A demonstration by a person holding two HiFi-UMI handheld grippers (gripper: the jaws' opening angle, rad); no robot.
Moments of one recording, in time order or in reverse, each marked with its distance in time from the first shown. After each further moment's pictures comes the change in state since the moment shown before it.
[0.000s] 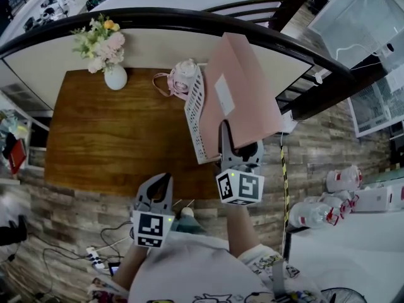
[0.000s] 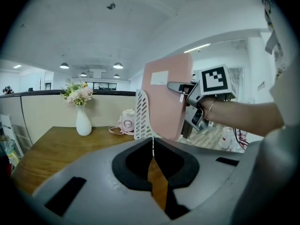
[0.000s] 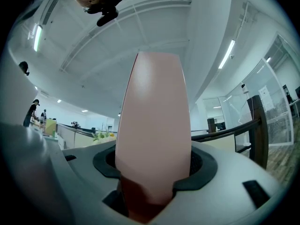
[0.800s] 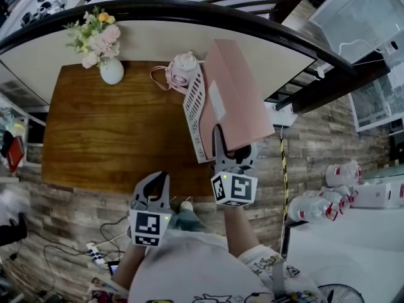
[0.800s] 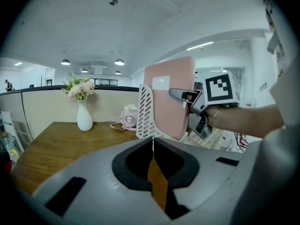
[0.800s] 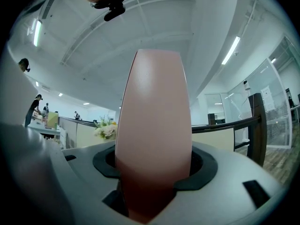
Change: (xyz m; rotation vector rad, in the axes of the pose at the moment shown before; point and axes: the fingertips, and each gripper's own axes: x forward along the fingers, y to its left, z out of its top) left arm 0.005 0.010 -0.014 -0.023 0.038 0.006; right arm -0.007 0.007 -0.042 -0.037 0.089 0.009
